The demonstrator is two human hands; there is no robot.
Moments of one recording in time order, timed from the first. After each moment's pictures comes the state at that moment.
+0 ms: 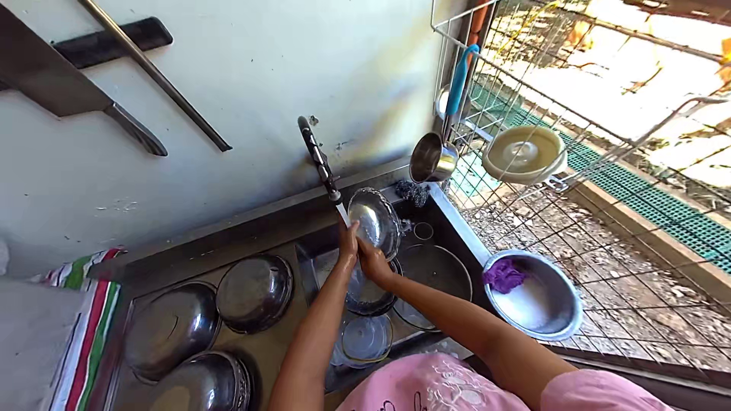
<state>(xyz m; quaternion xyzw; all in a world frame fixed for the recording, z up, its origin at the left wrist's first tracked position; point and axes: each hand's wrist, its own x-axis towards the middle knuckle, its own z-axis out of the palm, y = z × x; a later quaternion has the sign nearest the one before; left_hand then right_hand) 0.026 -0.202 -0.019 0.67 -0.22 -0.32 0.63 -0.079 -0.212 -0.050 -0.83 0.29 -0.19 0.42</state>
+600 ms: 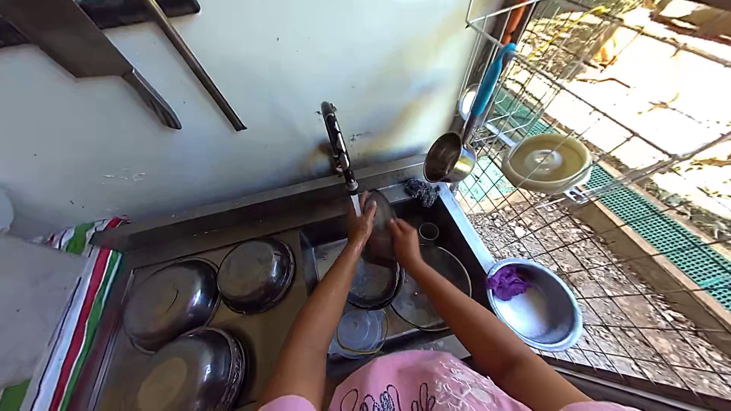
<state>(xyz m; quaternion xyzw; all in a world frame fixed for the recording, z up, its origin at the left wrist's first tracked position) 0.033 -0.219 -0.013 0.72 -0.31 -0.27 0.56 -0.101 -0.245 -0.006 -0.64 0.40 -0.33 0.57</state>
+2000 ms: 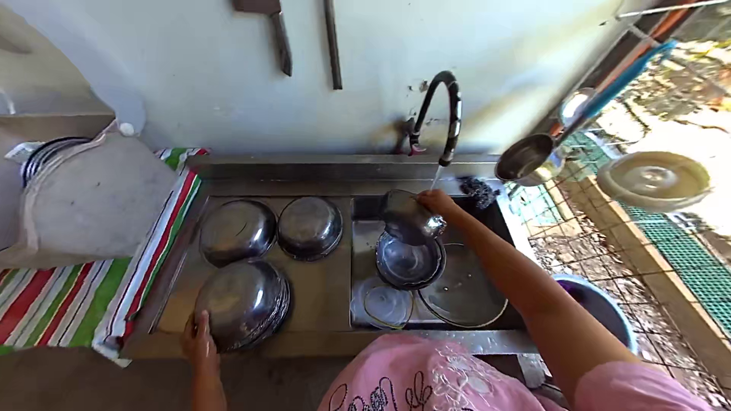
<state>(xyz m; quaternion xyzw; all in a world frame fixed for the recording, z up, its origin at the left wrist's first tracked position) 0.122 0.336 -0.091 0.83 0.11 0.06 0.55 -0.020 -0.280 0.006 -0.82 0.32 0.00 0.48</state>
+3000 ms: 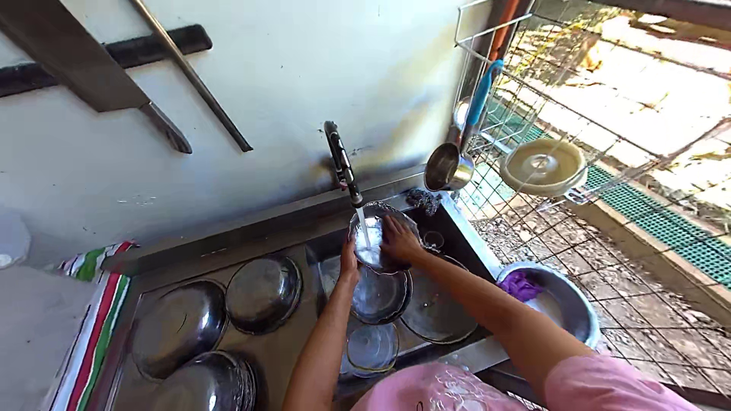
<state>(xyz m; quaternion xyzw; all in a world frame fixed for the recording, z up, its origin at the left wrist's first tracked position) 0.033 -0.165 -0.035 0.58 -0.10 -0.41 0.70 -0.079 -0.305 -0.083 -0.93 0.28 0.06 0.23</state>
